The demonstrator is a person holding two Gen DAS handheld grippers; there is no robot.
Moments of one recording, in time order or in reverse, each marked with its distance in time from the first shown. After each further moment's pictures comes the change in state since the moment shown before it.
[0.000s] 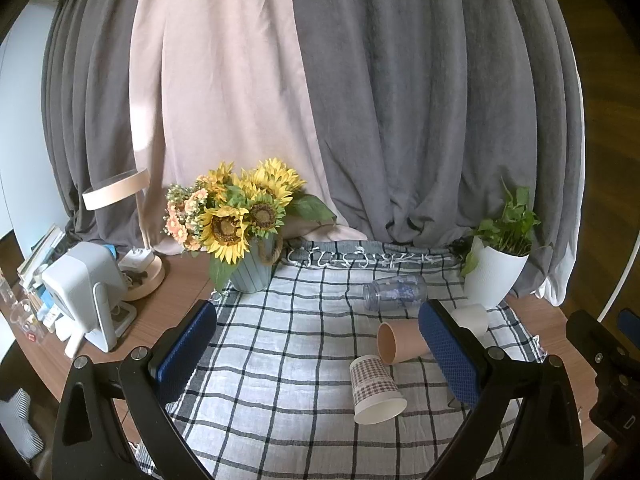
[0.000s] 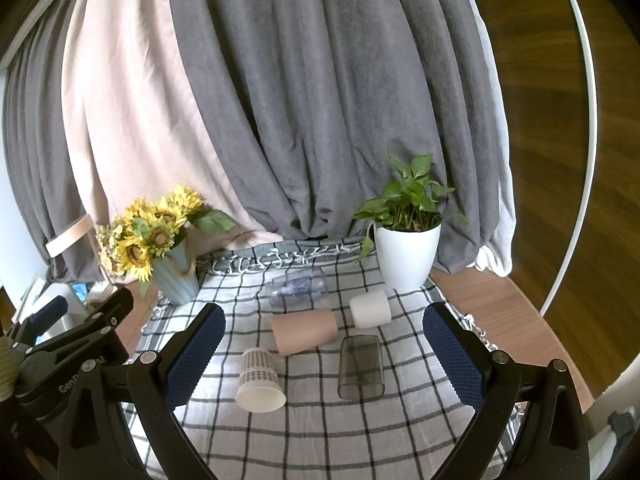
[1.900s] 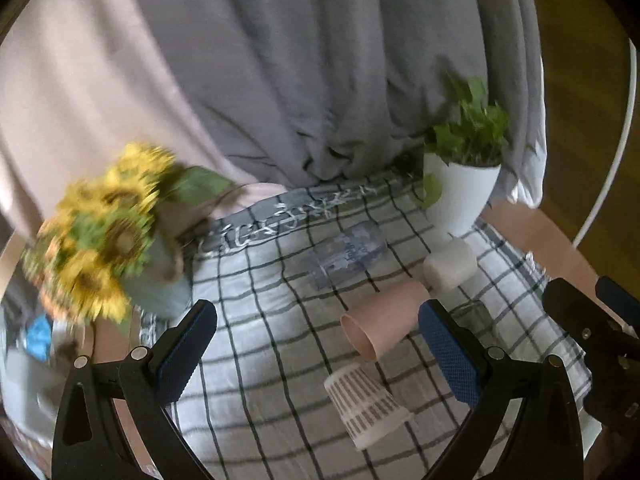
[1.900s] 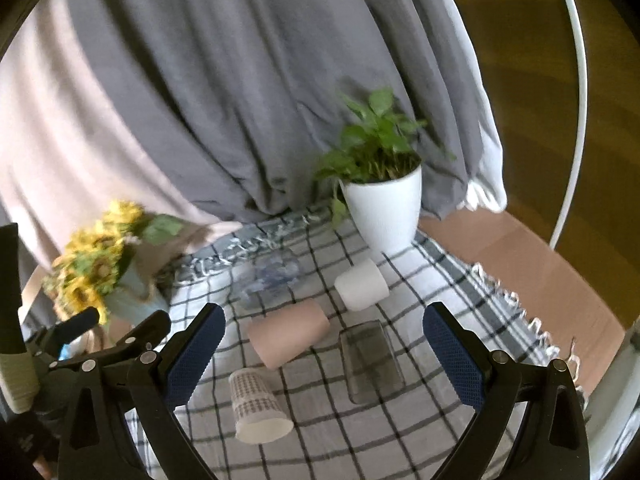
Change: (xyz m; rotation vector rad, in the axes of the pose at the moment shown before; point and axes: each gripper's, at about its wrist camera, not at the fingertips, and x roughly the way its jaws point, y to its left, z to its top) left arm 0.154 -0.070 0.037 0.385 0.291 -0.260; right arm 0.100 -0.016 0.002 0.262 0.152 -0.111
